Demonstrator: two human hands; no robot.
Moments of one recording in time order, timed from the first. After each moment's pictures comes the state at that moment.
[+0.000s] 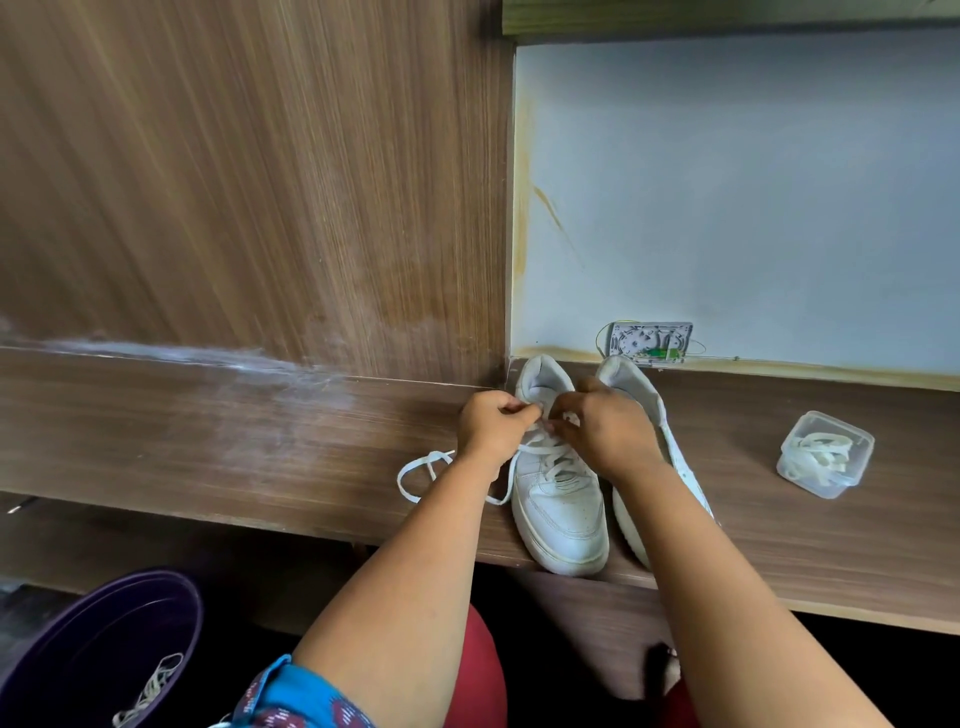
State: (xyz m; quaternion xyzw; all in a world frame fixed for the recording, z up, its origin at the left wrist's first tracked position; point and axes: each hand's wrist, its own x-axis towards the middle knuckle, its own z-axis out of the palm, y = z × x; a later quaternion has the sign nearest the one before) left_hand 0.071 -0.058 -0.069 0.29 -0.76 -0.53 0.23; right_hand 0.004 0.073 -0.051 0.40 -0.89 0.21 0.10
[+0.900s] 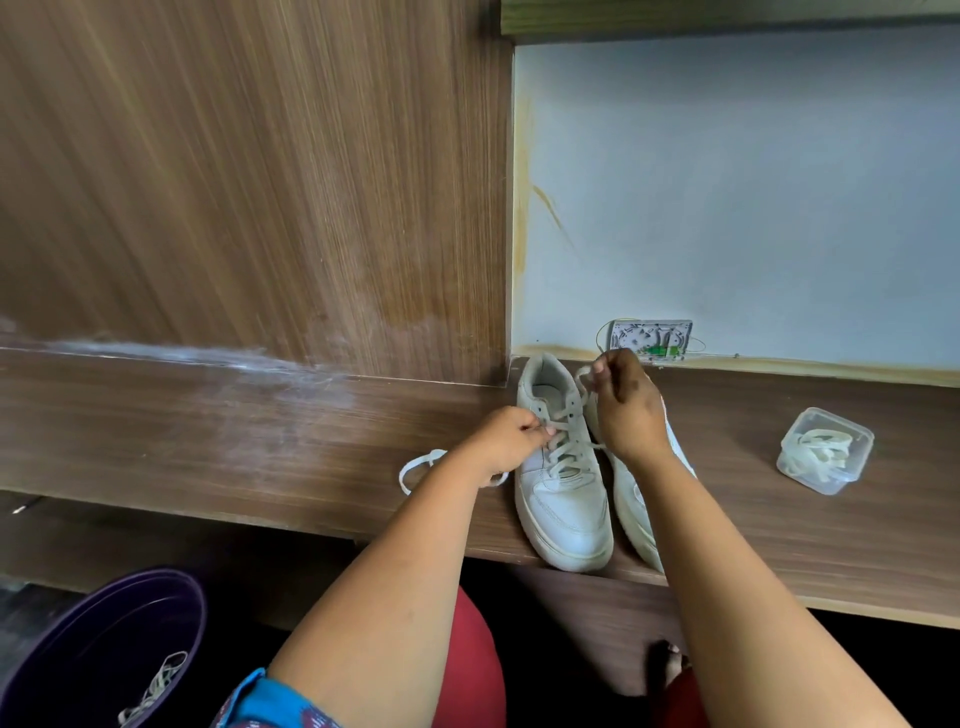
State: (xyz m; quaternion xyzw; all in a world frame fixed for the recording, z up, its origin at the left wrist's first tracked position) left_hand 0.090 -0.051 -0.050 0.20 -0.84 -0.51 0.00; right_hand -0.005 0.077 -0.052 0.27 -0.81 0.52 0.10
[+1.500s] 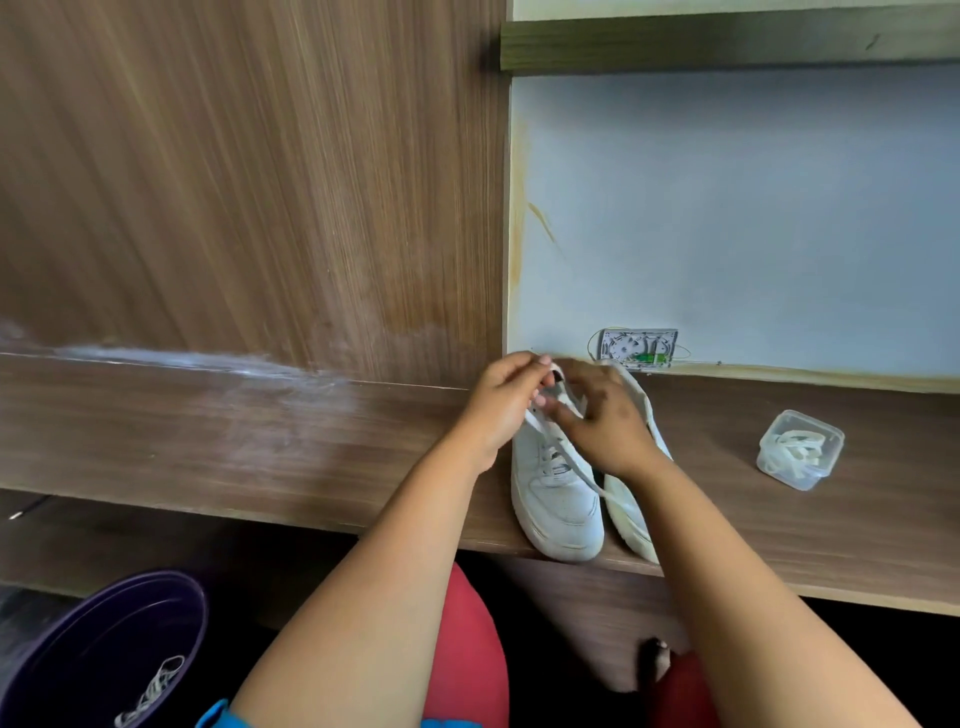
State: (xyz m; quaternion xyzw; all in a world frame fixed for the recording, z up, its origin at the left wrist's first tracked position) left_hand 0.126 -0.023 0.016 0.09 -0.67 -0.70 0.22; right_hand 0.047 0.092 -0.018 0.39 -0.81 0.42 0.09
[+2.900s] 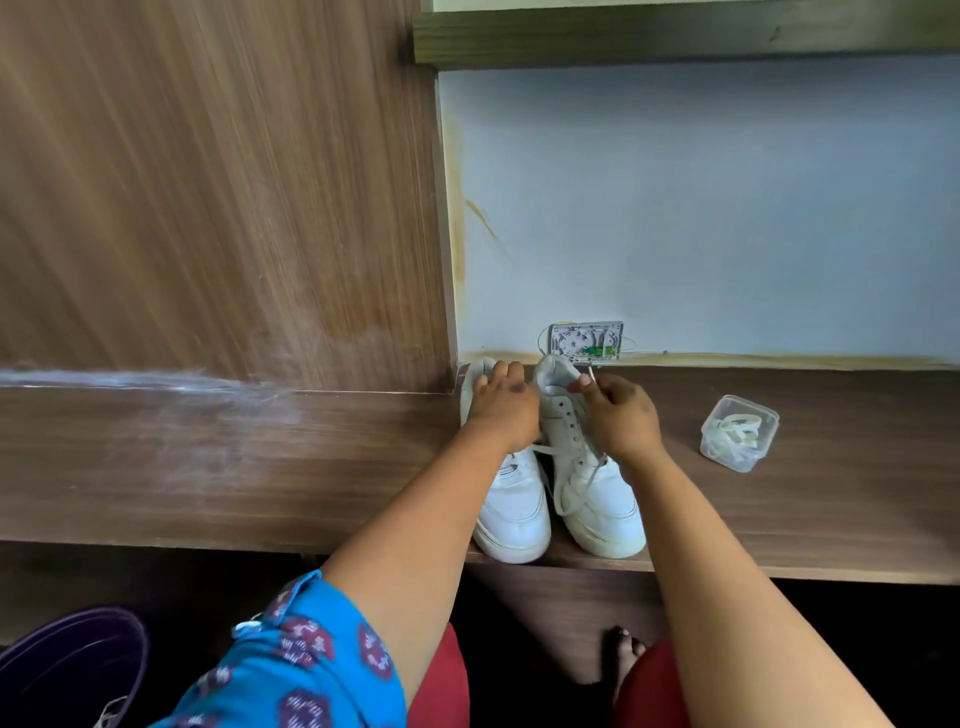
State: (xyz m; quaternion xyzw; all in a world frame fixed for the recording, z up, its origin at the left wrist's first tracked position) left_hand 0.025 -0.005 -0.041 0.09 -1.00 0.00 0.05; right_hand -0.007 0.141 -0.042 0.16 -0.83 0.54 0.03
